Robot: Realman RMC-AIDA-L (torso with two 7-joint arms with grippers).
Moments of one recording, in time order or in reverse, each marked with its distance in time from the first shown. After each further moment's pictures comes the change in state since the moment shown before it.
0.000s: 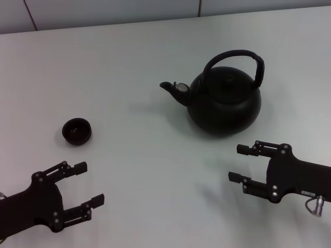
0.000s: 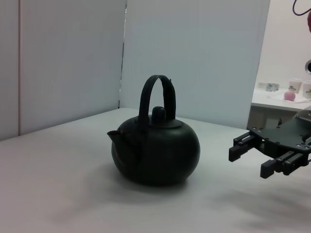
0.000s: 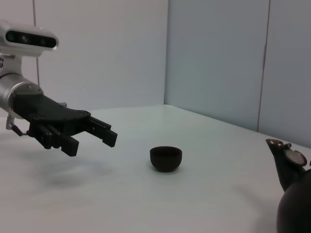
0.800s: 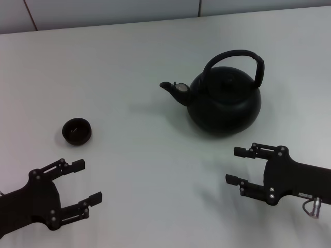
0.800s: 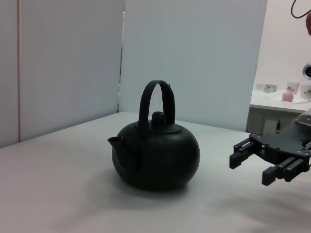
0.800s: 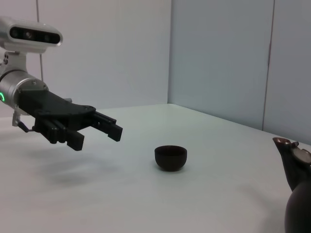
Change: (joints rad) left arm -0.005 0.006 -0.007 0.008 0.001 0.017 0.001; right arm 0.003 0.006 -0.003 0.004 -0.008 0.004 0.000
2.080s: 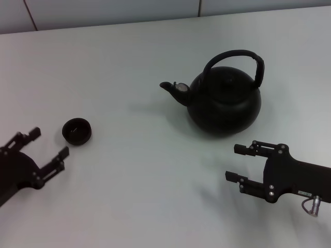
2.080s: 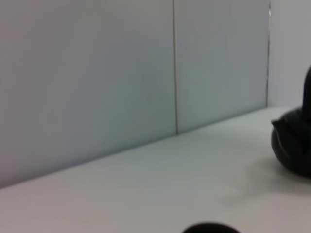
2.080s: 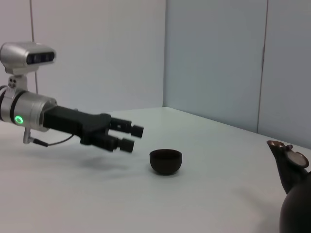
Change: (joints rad) left arm -0.018 -0.018 -0.368 -0.221 -0.056 -0.240 0.311; right arm 0.001 0.002 0.009 0.006 0.009 0.001 0.000
